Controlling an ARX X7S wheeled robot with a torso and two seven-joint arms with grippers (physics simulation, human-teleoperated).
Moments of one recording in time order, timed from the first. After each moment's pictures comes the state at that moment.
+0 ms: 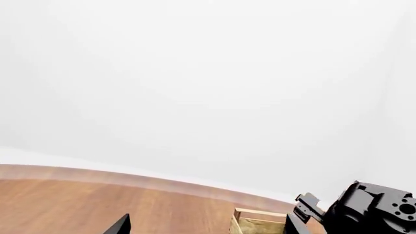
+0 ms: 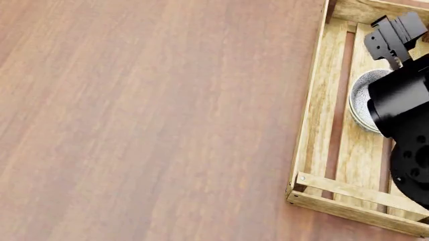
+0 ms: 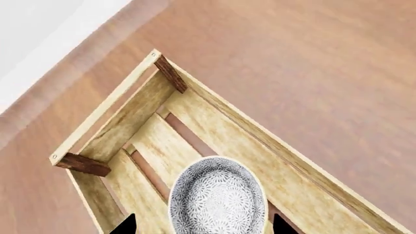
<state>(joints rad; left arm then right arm) -1.31 -1.22 2.12 0.96 -0.20 0.62 -1.35 1.87 0.72 -2.06 0.15 2.63 -0.72 0.93</state>
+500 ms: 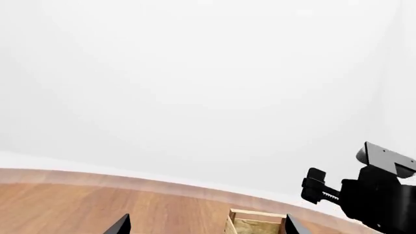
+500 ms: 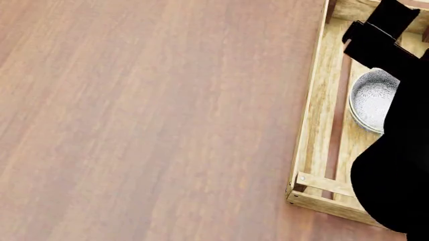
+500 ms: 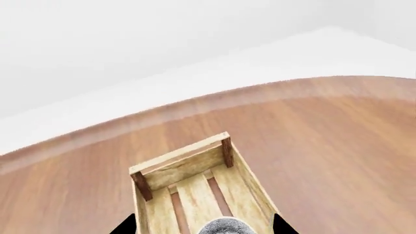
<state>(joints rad) -1.30 -1.21 2.11 1.00 -0.18 0.57 -1.35 2.13 0.87 -2.39 -0.34 1.85 -0.83 1.32</state>
